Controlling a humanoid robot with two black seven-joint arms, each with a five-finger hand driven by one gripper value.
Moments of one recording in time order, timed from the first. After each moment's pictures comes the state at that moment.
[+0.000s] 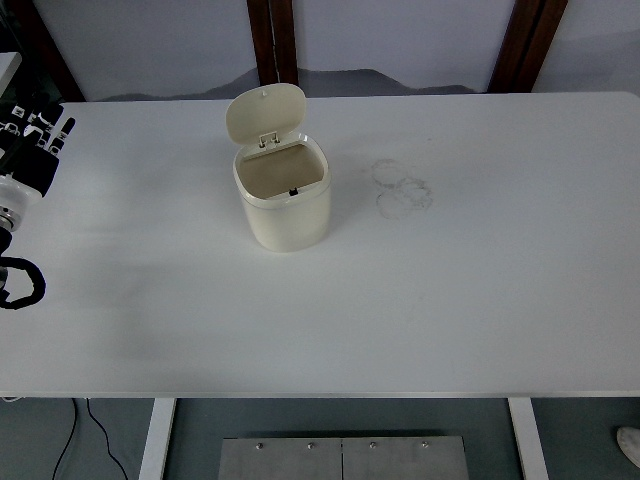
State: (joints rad) left arm -0.71 0.46 -0.72 -0.50 -0.27 -0.46 -0.34; right arm 0.00 0.00 0.31 0.12 -0.28 -0.02 0.02
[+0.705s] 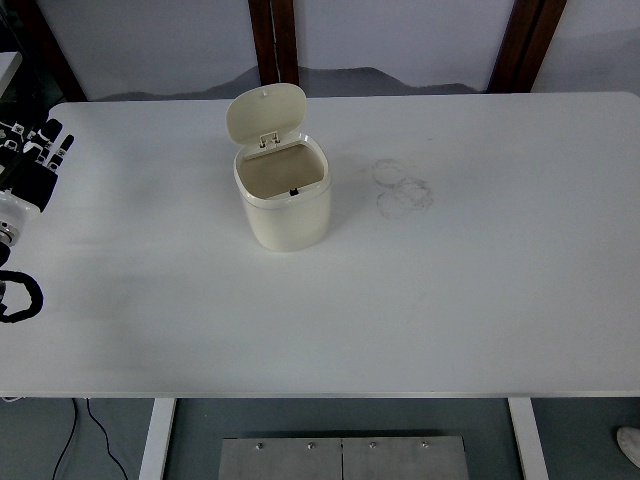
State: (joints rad) left arm -0.68 0.46 -0.72 -0.50 -0.27 -0.46 -0.34; right arm 0.00 0.00 0.31 0.12 -0.29 -0.02 0.02
